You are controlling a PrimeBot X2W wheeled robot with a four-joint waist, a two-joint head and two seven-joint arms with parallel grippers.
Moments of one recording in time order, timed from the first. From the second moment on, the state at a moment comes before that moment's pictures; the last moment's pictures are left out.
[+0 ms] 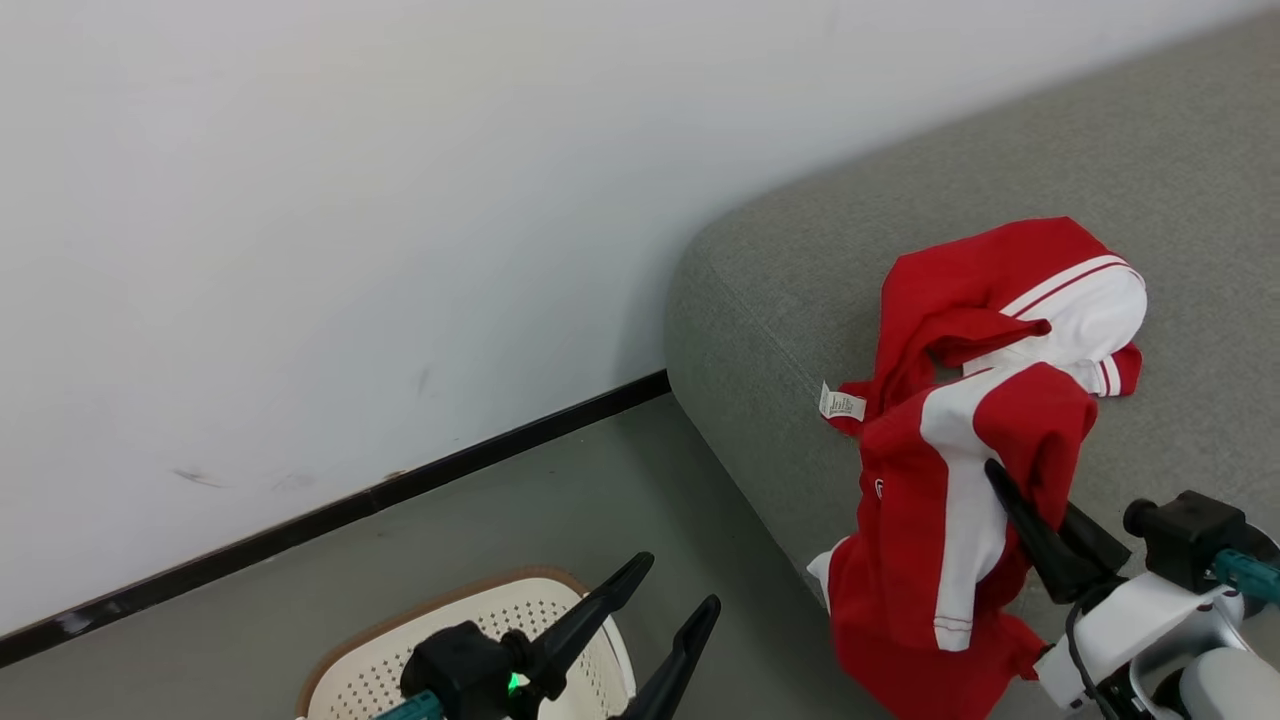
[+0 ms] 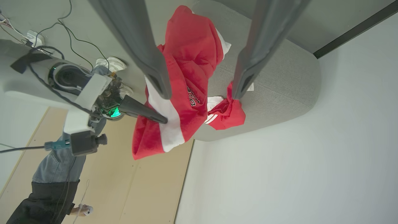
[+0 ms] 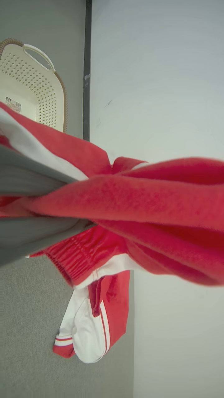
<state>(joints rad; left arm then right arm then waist) -0.11 0.17 -0.66 -0.09 -0.62 -0.11 -0.18 -0.10 -0.37 0.30 0.11 0.32 0.12 -0.25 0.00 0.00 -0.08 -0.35</state>
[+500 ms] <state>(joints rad) -0.07 0.15 -0.68 -0.10 -0.62 -0.08 -0.18 -0.28 -0.42 0.20 0.18 0.53 0.12 -0.15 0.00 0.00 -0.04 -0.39</state>
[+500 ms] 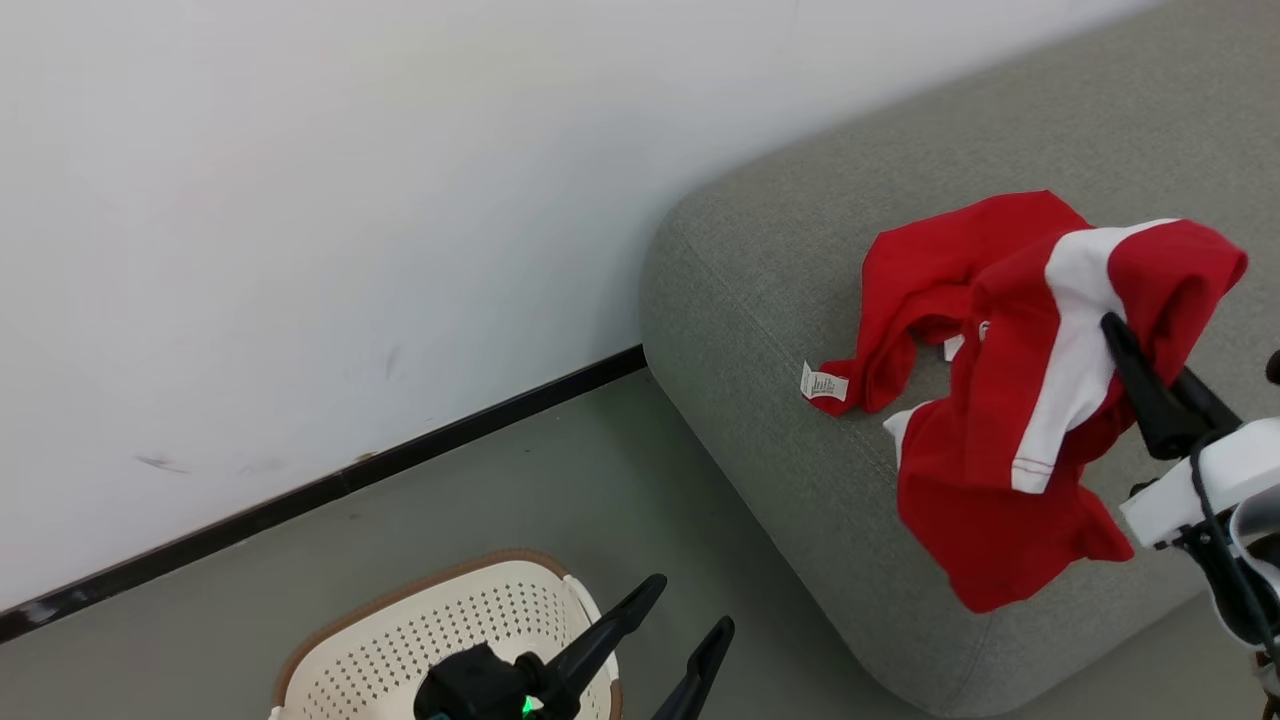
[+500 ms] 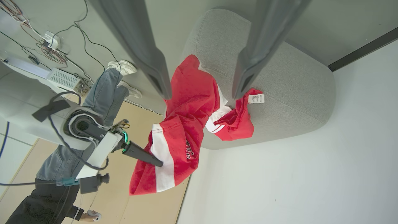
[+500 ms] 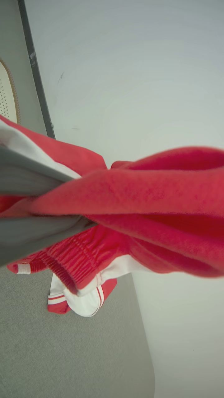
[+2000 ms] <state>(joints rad) -0.14 0.17 -0.76 -0.19 -0.55 -0.07 -0.05 -0.96 -0.49 -0.29 0.83 0.73 0.12 0.06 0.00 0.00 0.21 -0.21</state>
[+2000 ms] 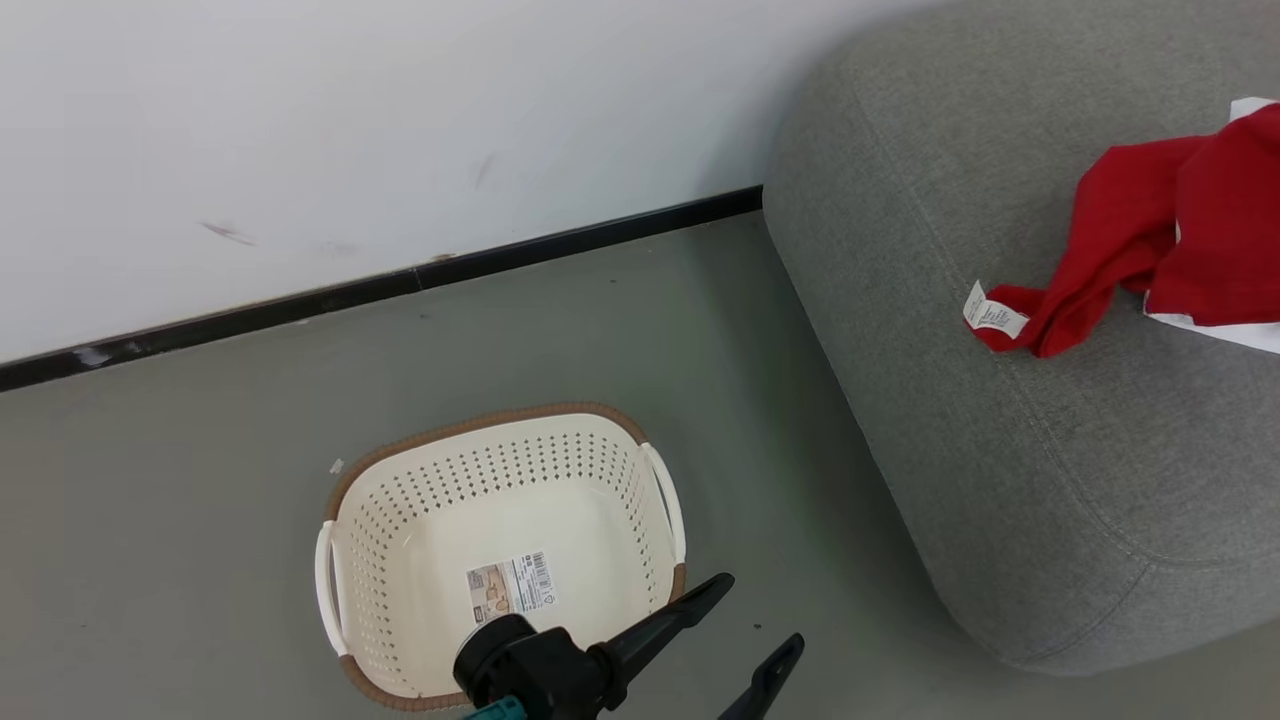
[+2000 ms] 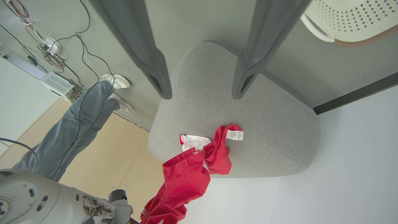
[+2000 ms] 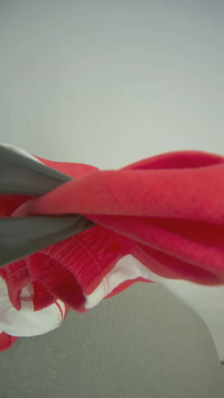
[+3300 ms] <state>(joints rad) -0.26 0.19 -0.74 -0.31 -0.49 -0.02 0.06 -1.02 -0.48 -0.33 1.07 0.64 0.12 -0.15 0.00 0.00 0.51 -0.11</state>
